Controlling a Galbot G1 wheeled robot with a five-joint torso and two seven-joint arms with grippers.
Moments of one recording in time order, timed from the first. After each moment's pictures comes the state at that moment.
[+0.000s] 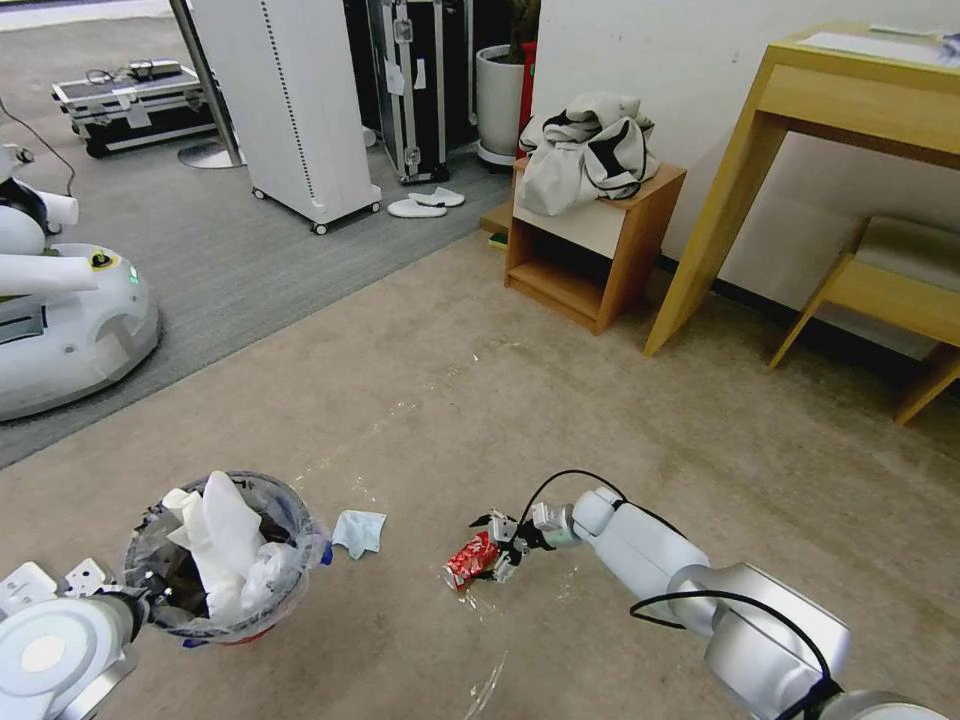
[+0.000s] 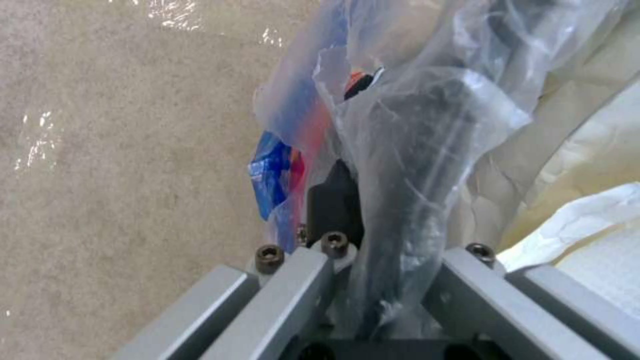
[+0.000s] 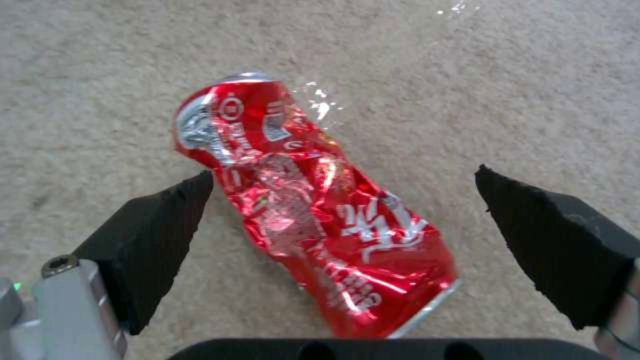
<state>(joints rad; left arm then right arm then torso) 1.59 -1.04 -0.89 -2.13 -1.59 0.53 -1.11 -0.38 1.44 -0.47 0.34 0.01 0.50 -0.79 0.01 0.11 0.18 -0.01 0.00</state>
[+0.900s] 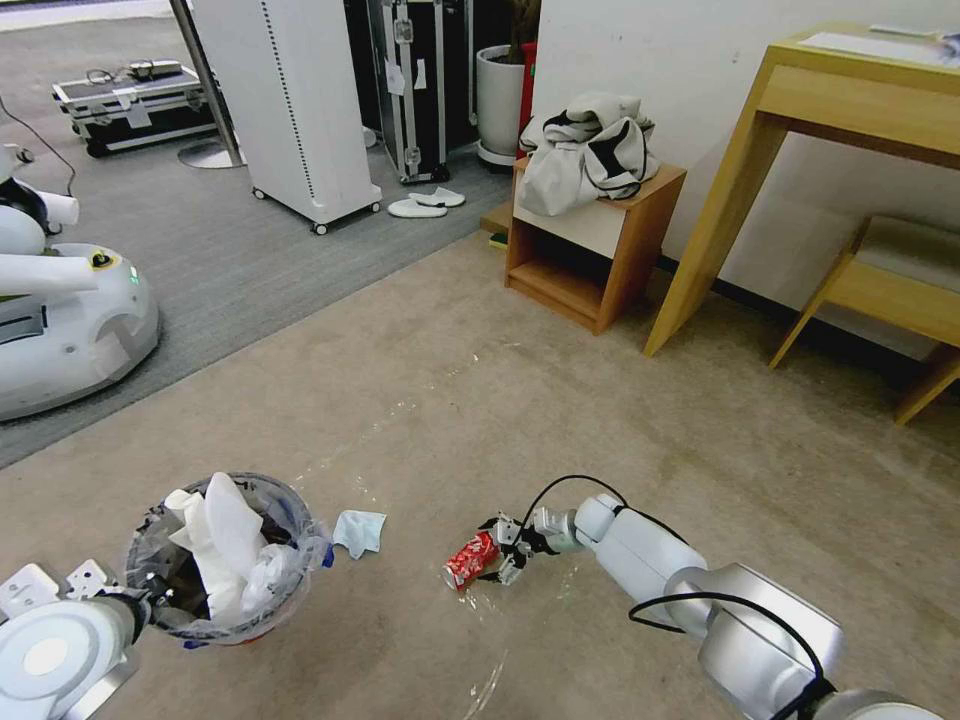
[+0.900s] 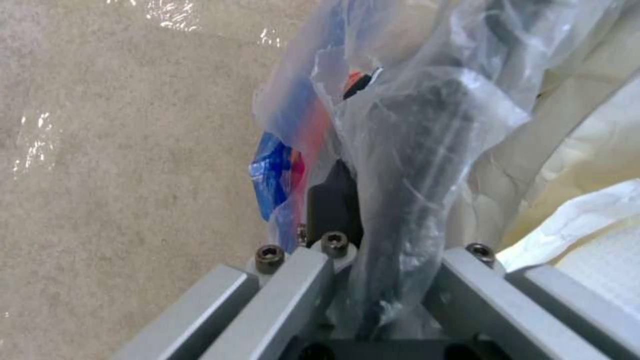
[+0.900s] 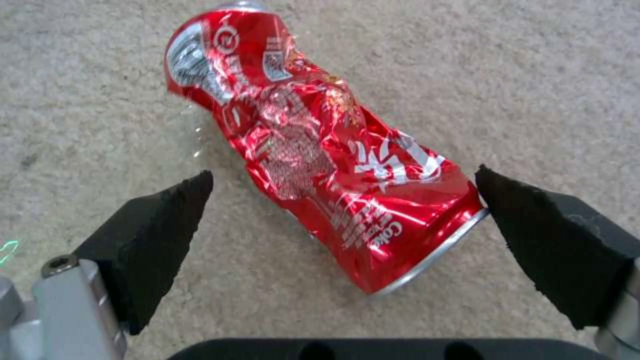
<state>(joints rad) 1.59 -1.04 -0.88 -2.14 -1.58 0.53 -1.11 -0.38 1.44 -0.48 0.29 0.01 0.48 -0.77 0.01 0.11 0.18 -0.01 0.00</state>
